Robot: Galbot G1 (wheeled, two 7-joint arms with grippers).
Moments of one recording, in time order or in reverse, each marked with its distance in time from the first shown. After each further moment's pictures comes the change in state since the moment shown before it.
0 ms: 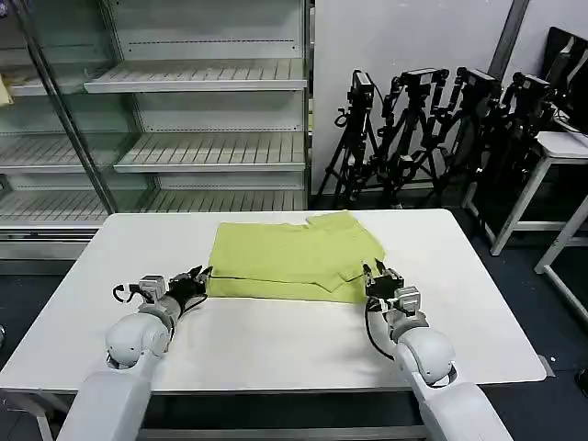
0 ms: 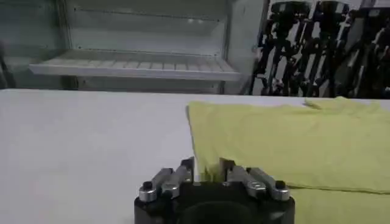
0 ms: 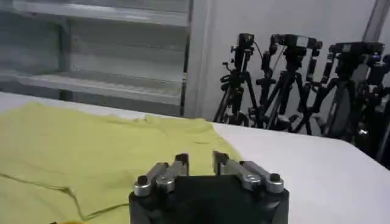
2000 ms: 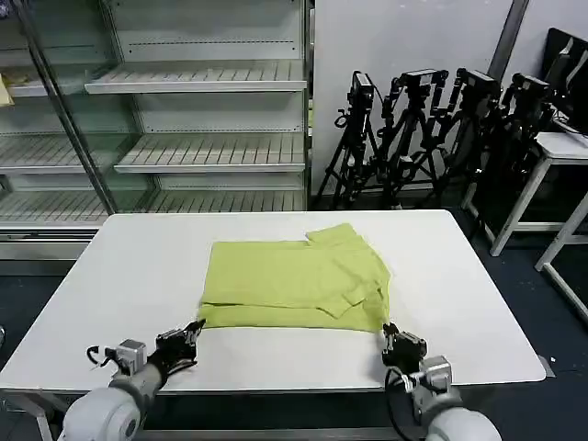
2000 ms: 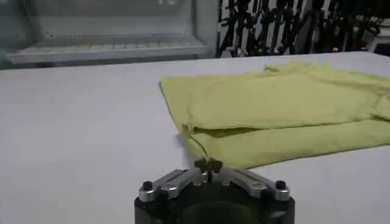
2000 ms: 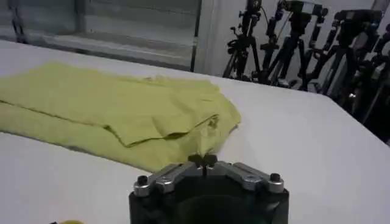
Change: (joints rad) left arm 0.519 0.088 -0.157 -0.420 0.021 0.009 0.076; right arm -0.536 -0.083 0.091 0.454 -0.038 -0.072 0.034
